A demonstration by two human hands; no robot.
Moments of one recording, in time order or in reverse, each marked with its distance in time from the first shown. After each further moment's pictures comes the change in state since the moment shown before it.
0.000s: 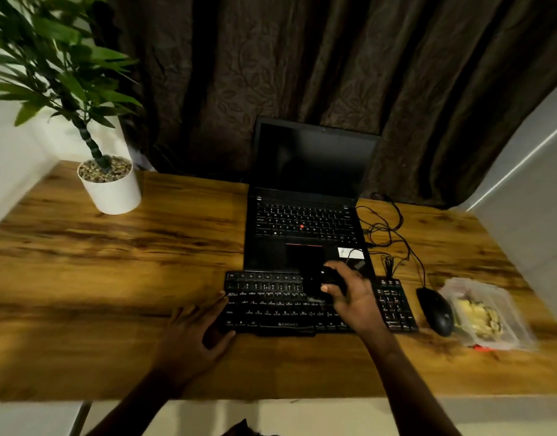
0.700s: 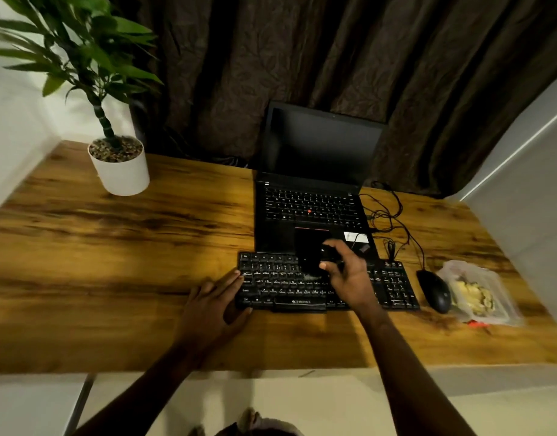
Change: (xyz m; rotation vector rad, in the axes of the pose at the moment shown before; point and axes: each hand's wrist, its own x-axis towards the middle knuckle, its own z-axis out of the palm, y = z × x) left_hand 0.005 -0.001 0.000 0.047 -0.021 0.011; right_hand 0.001 -0.030 0.027 0.089 0.060 -0.035
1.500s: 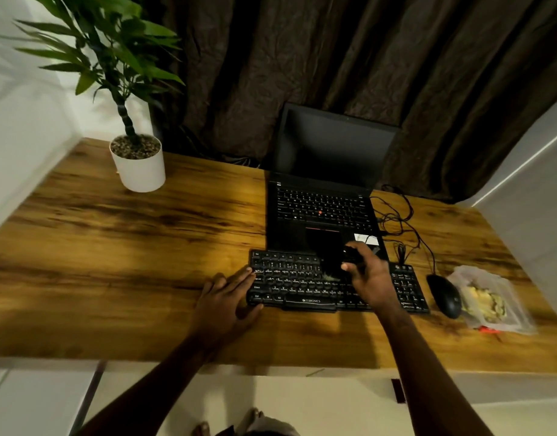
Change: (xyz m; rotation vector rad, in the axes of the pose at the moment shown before) left_hand -0.002 0.004 -0.006 -0.015 -0.004 0.009; right_hand -0.004 0.003 -0.018 -0.057 0.010 0.035
